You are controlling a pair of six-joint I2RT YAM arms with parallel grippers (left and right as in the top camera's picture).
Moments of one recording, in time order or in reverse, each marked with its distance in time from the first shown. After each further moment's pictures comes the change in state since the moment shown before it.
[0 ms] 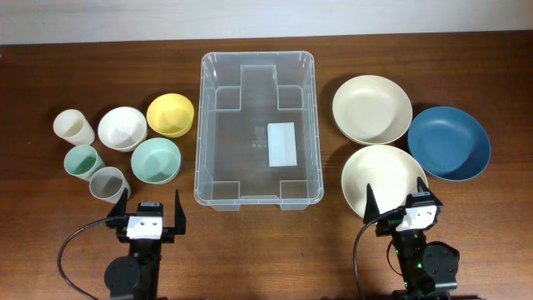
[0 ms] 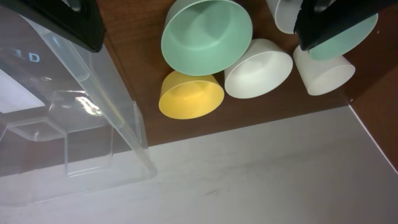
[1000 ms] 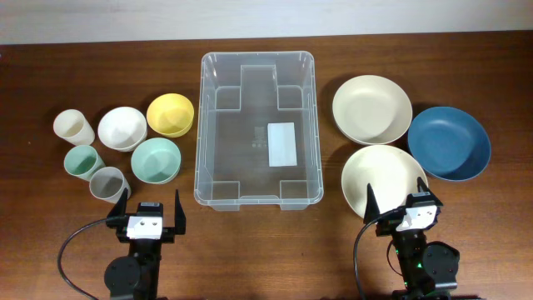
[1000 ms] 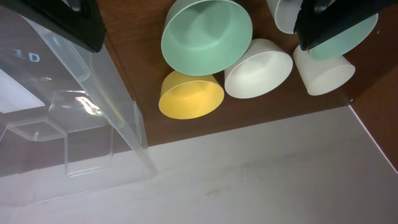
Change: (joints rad) left arm 0.000 0.000 0.000 0.000 0.000 0.000; right arm 0.000 0.000 0.000 0.001 0.005 0.005
